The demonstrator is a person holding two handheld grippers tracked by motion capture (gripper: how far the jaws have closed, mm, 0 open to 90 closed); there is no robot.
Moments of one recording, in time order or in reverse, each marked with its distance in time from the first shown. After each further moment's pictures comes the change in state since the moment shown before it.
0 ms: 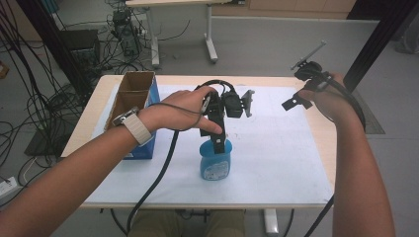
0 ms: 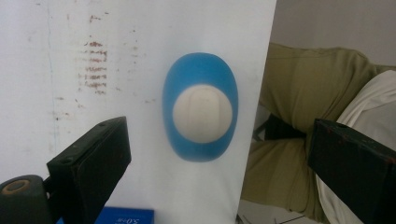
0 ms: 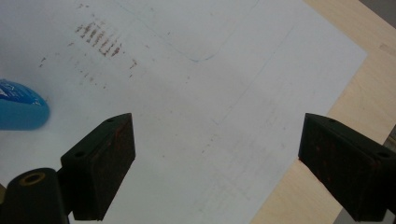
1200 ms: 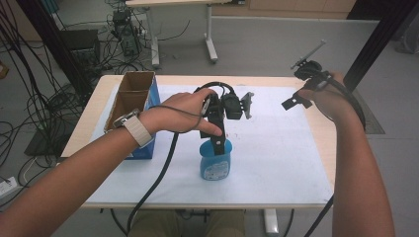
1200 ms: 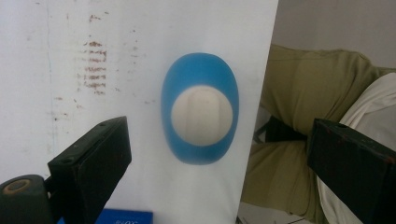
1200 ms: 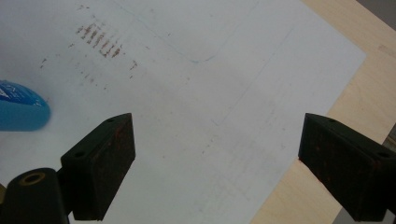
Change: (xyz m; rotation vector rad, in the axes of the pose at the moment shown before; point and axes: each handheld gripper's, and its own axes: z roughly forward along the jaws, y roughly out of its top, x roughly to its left) left arm -0.002 -0.002 0.003 -0.005 0.003 -0.009; right arm 0.001 0.002 -0.001 0.001 -0.003 -0.002
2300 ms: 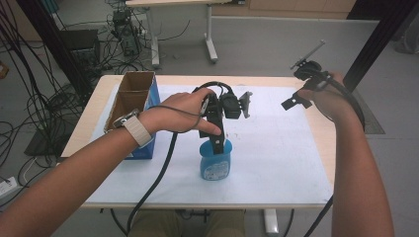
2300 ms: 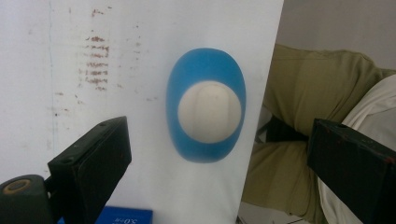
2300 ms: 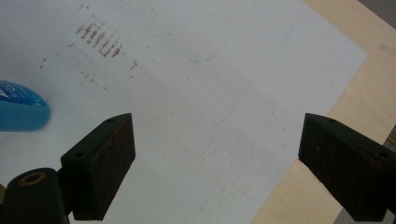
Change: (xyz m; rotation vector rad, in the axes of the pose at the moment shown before) left arm 0.003 -0.002 0.003 0.004 -0.001 -0.018; right arm 0.000 0.000 0.001 0.001 0.002 0.003
